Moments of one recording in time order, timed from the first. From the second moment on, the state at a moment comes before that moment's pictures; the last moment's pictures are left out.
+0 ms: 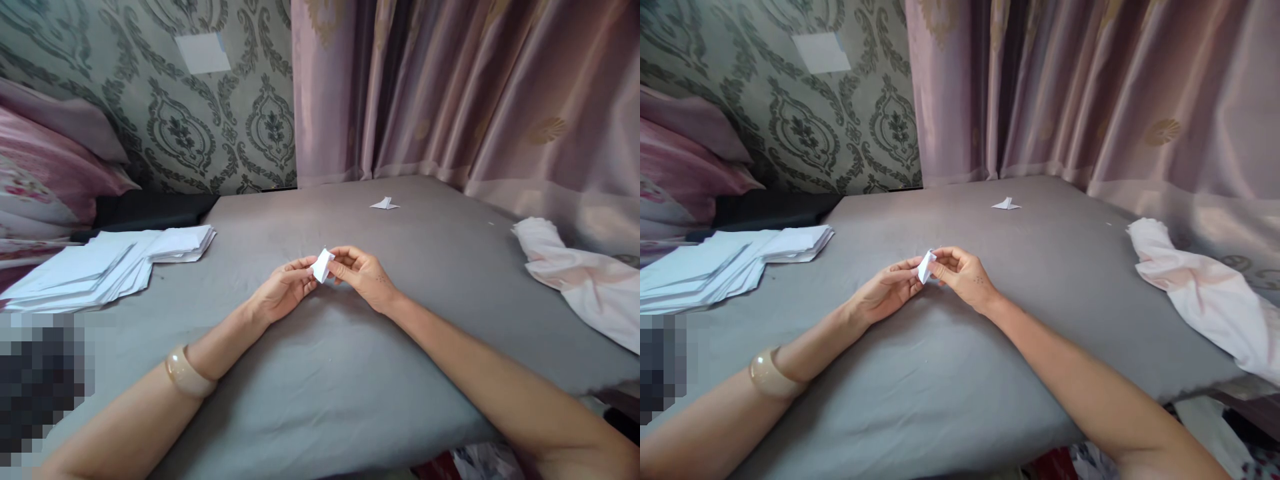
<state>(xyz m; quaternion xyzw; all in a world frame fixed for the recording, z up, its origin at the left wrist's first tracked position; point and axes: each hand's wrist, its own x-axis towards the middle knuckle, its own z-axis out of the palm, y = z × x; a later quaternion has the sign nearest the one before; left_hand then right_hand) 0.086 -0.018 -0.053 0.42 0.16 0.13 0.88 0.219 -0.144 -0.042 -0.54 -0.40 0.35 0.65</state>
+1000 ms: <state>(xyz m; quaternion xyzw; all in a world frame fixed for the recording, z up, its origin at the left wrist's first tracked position) 0.083 -0.045 -0.045 0.66 0.20 0.31 0.65 0.212 -0.141 -0.057 -0.64 -0.43 0.19 0.61</state>
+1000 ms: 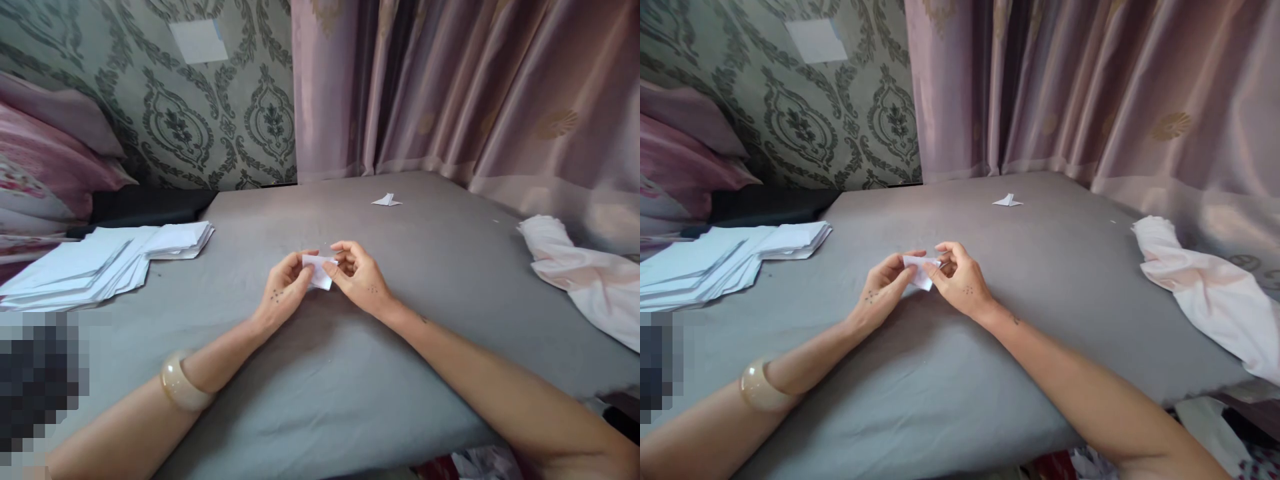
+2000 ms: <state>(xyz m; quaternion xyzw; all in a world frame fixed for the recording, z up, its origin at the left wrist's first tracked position) 0.095 -0.021 -0.053 0.41 0.27 0.31 0.81 0.215 -0.139 -0.059 -0.67 -0.55 0.08 0.49</state>
